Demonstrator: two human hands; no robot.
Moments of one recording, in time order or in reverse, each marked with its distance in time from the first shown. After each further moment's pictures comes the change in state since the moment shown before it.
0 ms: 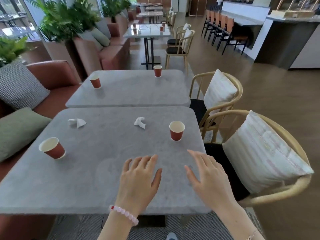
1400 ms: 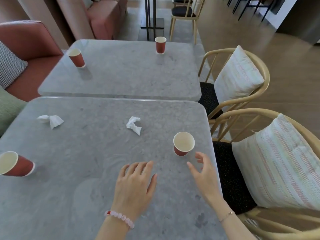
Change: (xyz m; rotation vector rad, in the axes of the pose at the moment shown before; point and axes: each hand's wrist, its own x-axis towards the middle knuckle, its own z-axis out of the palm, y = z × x) left_hand 0.130 -0.058 0.097 -0.033 -0.174 -0.061; right_hand 0.162 0.101 0.152 0.491 -0.105 0.463
